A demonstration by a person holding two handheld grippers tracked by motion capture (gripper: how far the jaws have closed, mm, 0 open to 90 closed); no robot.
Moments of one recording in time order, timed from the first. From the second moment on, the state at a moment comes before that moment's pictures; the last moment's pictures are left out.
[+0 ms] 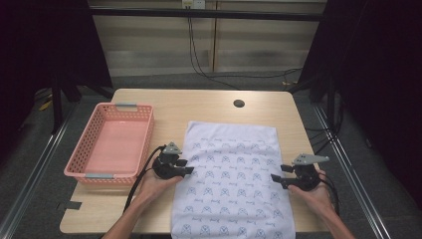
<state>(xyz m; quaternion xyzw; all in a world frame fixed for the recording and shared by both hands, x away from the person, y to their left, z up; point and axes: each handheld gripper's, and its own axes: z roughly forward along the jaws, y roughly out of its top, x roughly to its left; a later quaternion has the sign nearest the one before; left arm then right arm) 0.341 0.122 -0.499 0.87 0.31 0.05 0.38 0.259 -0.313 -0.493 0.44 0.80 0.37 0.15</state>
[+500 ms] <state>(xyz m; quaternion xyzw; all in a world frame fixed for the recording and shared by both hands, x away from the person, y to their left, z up) 0.303 0.135 -0.498 0.88 0.29 0.04 0.38 0.228 -0.300 -0.497 0.41 0.83 0.33 0.15</state>
